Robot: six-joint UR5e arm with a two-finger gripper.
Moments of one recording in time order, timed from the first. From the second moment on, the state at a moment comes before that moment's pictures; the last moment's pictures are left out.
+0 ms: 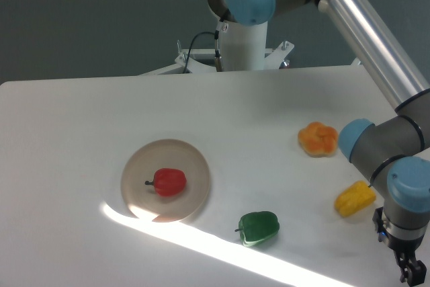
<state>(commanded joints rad) 2.60 -2.59 -0.69 -1.16 1.62 1.76</state>
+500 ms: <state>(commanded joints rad) 2.55 -2.52 -0.77 -1.16 1.59 1.74</state>
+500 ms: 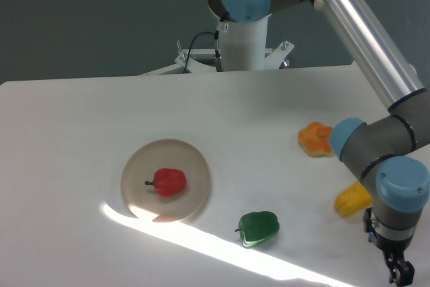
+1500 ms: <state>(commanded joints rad) 2.35 -2.11 -1.27 -1.17 1.59 1.49</state>
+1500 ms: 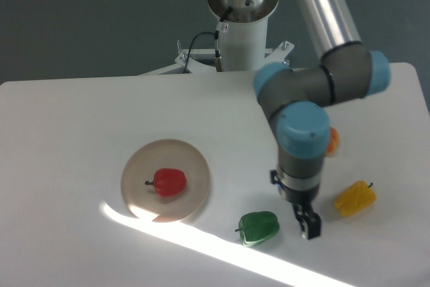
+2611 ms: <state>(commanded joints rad) 2.11 -2.04 -1.50 -1.06 1.57 1.19</state>
